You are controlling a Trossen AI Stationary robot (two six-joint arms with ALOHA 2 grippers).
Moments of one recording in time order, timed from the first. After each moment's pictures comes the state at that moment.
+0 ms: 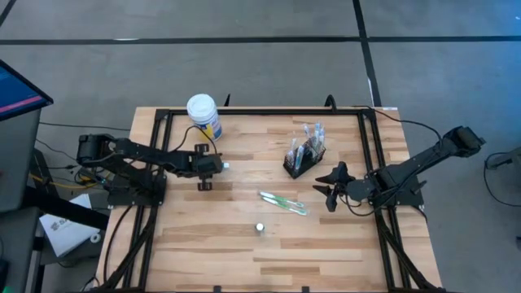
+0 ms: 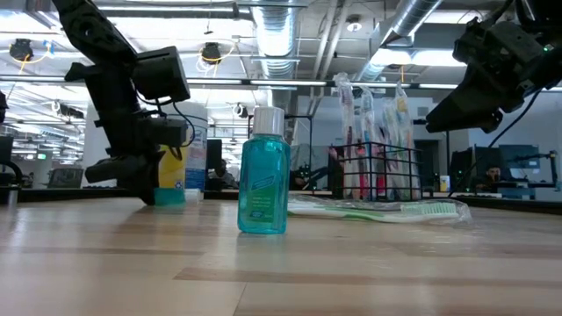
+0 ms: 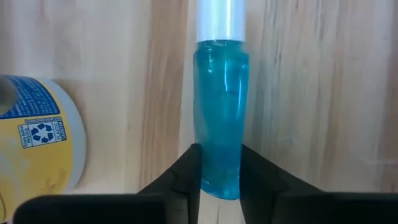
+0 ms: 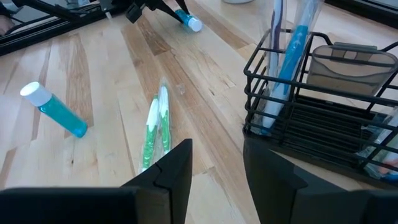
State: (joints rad) left arm 0.15 1.44 0.53 -0.36 -0.42 0.17; right arm 0.42 0.87 0.31 -0.07 0.62 0.62
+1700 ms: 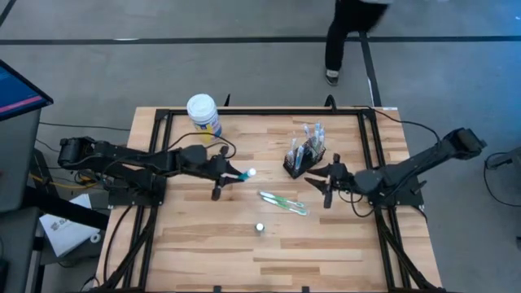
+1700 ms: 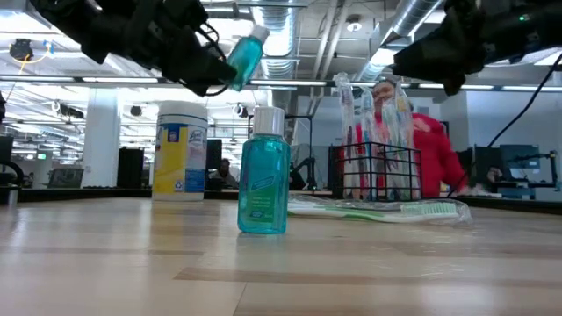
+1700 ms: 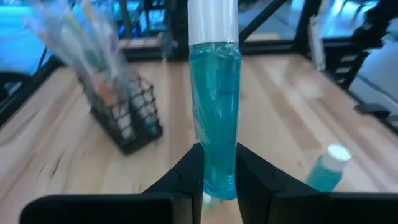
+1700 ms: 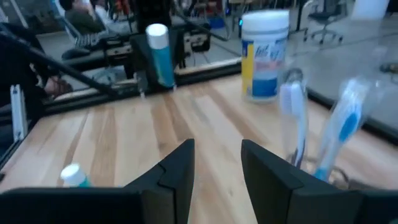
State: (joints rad) left arm 0.06 1.18 0.51 0.35 0.13 0.07; right arm 0.36 0.92 0.31 0.41 0.63 0.23
